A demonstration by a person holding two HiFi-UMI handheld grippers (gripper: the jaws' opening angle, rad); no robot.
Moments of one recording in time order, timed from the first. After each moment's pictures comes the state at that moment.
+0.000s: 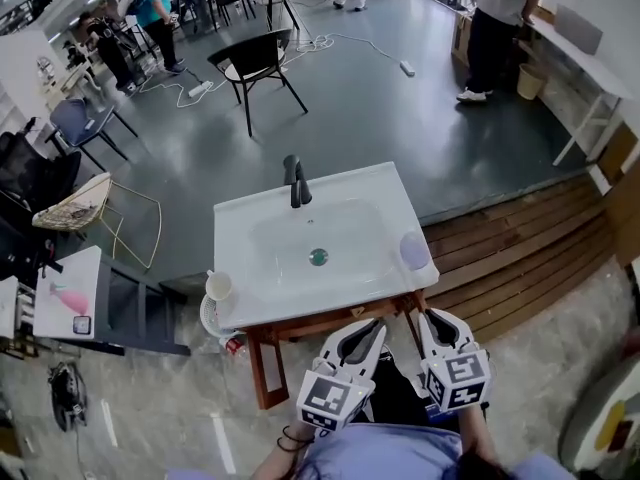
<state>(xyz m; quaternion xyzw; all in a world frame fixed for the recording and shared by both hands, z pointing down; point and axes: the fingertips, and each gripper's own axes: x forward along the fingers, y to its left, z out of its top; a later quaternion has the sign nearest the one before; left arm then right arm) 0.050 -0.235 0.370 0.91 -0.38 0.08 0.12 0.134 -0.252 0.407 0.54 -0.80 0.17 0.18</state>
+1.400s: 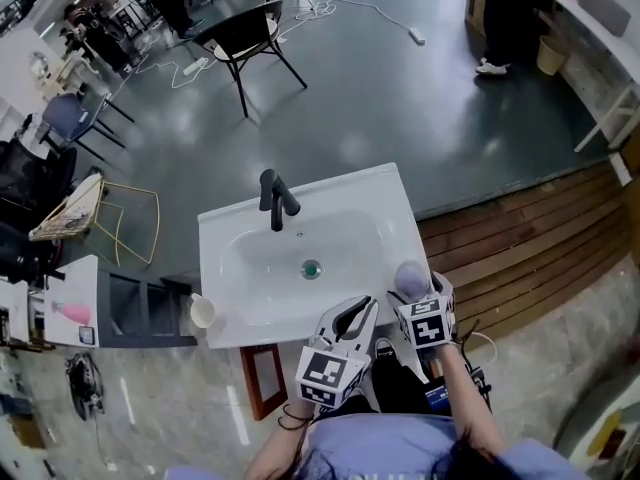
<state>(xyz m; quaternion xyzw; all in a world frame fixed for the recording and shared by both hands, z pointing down) 0.076 -0.384 0.420 0.89 -0.42 0.13 0.15 0.160 -0.430 0.562 0.51 -0.76 0.25 0.33</state>
